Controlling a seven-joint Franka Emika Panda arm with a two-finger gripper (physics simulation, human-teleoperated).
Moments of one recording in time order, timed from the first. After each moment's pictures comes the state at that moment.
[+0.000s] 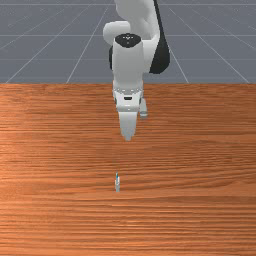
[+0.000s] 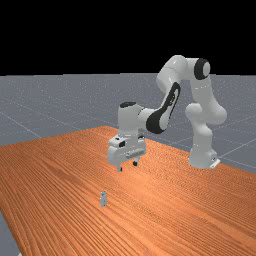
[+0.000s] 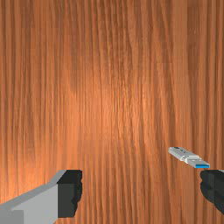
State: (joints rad) arm 0.00 0.39 0.00 -1.96 0.00 2.36 -0.79
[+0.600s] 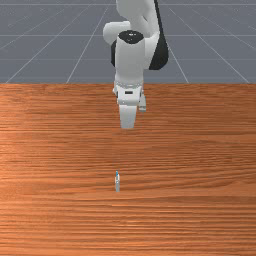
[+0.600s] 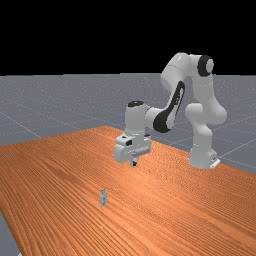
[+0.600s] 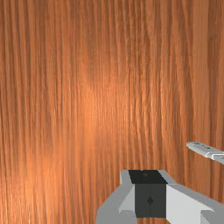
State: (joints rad) arm 0.02 0.30 -0.02 -2.11 -0.06 2.40 -0.74
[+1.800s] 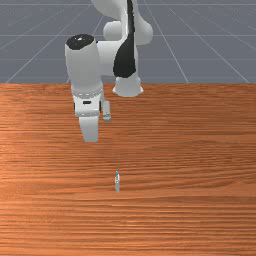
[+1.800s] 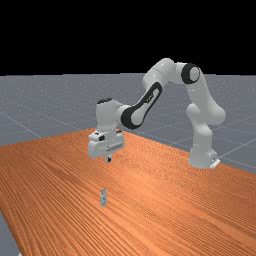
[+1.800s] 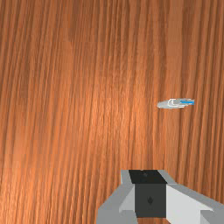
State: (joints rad) arm -0.17 0.50 0.00 -1.77 0.04 2.26 -1.08
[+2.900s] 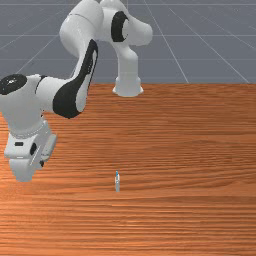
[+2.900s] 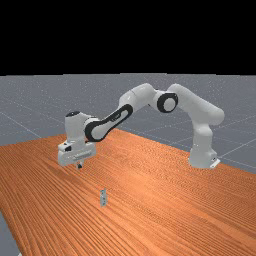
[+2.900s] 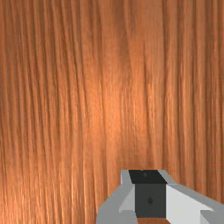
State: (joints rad) arm -0.32 1.02 -0.07 -1.04 0.03 2.02 -1.12
